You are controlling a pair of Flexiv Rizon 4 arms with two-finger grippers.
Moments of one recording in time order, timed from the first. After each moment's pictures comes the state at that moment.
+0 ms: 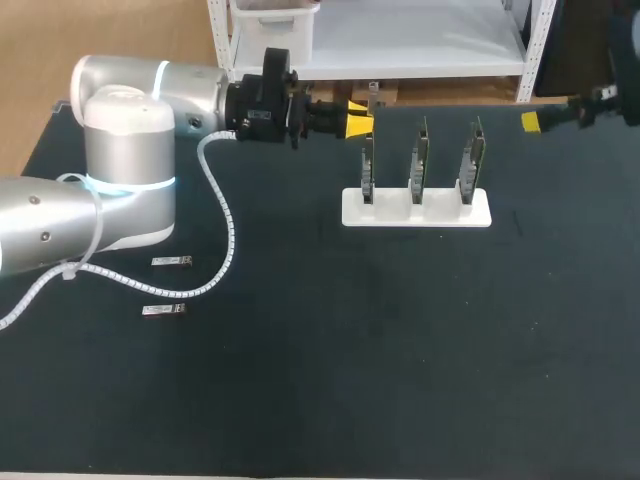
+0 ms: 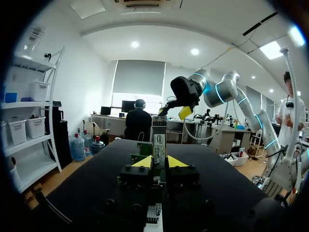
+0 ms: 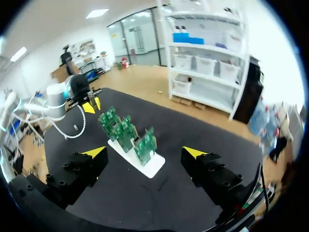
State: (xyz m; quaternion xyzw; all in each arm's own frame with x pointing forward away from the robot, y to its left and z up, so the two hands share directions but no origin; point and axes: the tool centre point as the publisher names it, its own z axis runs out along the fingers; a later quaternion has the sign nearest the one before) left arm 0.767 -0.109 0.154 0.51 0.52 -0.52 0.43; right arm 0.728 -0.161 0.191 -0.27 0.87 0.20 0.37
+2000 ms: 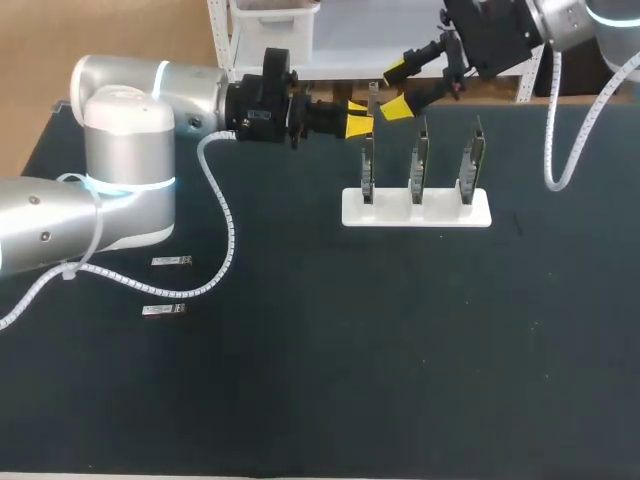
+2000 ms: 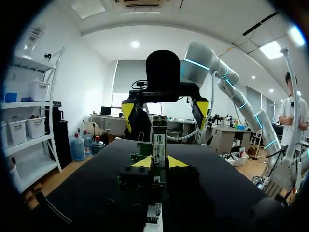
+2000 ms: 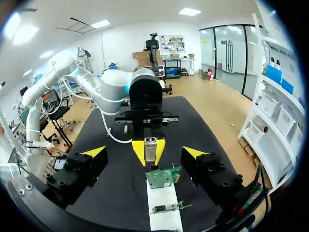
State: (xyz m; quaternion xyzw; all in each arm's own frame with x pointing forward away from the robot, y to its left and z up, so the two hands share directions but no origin) left arm 0.767 -0.109 0.154 0.51 0.52 -0.52 0.43; right arm 0.762 0.027 0.195 -0.56 0.67 0.37 0.32
